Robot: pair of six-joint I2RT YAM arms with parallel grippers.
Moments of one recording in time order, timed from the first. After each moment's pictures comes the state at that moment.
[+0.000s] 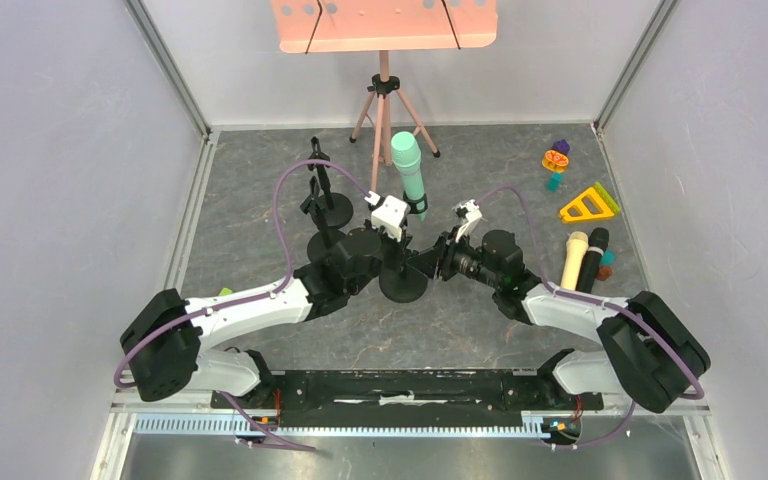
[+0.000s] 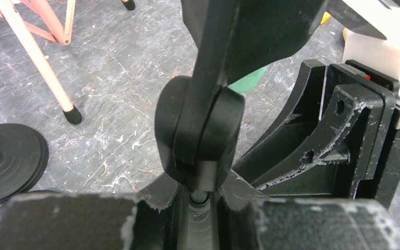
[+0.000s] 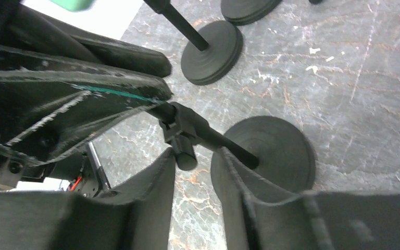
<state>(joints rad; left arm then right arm) -0.97 1.32 0.77 0.29 -0.34 -0.17 0.61 1.31 0.43 0.66 -0.36 0.54</state>
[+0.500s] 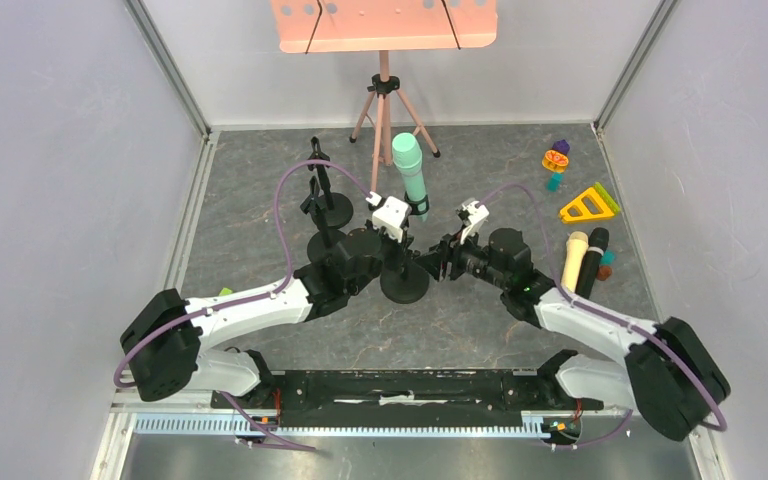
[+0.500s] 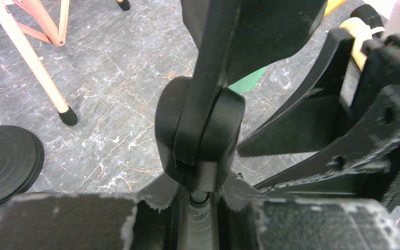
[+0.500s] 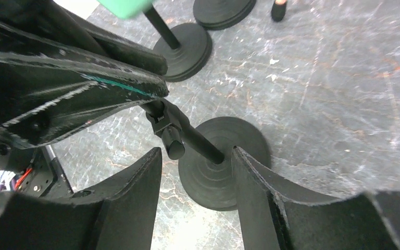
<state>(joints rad) -0.98 1.32 0.77 0.29 -0.33 -0.17 0.61 1.20 0.46 0.48 -0.32 0.35</state>
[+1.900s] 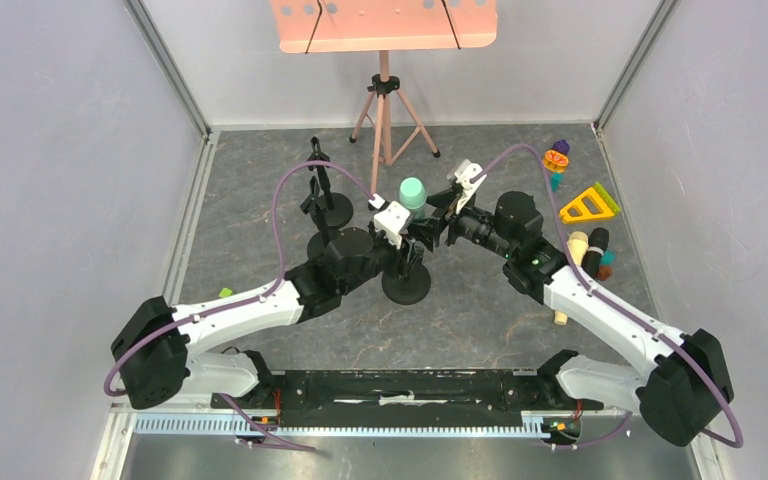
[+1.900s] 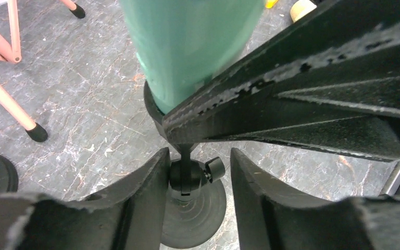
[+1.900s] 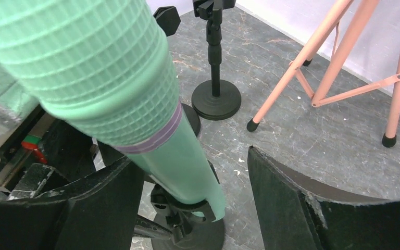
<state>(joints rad) -0.97 1.26 0.76 0.26 -0.14 -0.13 0.61 1.12 0.78 0.28 -0.35 0.04</state>
